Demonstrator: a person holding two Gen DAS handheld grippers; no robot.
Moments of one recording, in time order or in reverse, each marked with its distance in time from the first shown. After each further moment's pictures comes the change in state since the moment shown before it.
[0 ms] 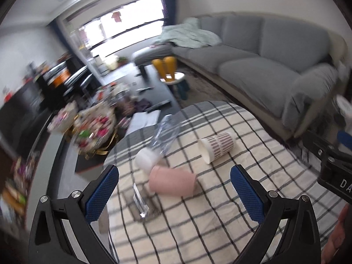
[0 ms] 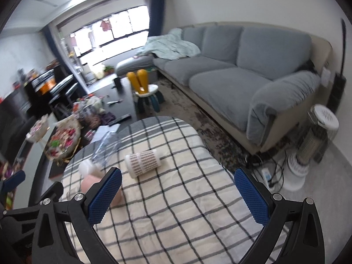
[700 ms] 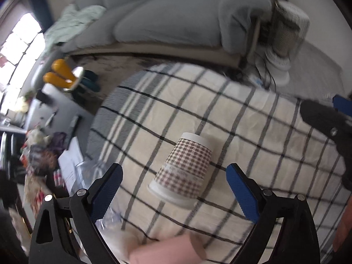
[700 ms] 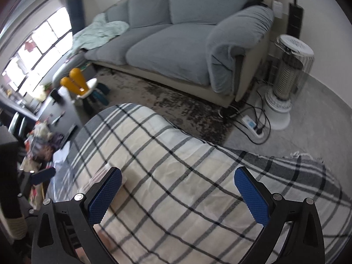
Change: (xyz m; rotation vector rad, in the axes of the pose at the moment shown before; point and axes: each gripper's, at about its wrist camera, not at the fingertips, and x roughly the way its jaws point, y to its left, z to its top) left arm 0.210 -0.093 0.069 0.636 0.276 -0.404; right arm 0.136 -0.027 0.008 0.417 0.197 -0.256
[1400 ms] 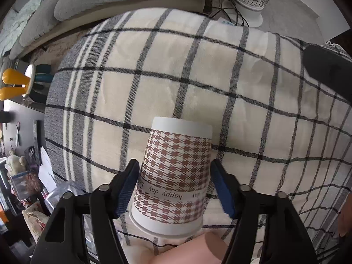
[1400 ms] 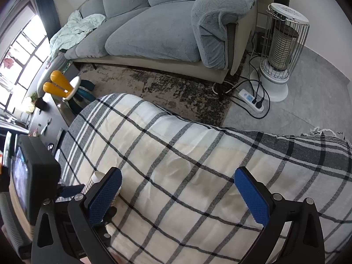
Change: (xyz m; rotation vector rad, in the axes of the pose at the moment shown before) left arm 0.080 -0.016 0.013 0.230 0.312 -0.158; right arm 0.055 0.002 0.005 0.134 0.124 -0.030
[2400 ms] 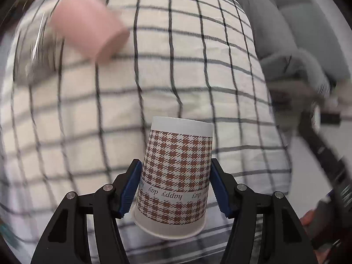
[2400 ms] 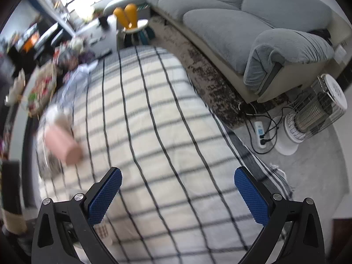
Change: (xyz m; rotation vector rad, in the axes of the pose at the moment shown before) left arm -0.040 -0.155 -0.199 -1.335 -0.197 -0.489; right arm -0.085 -0.054 -0.042 -0.705 0.105 0.086
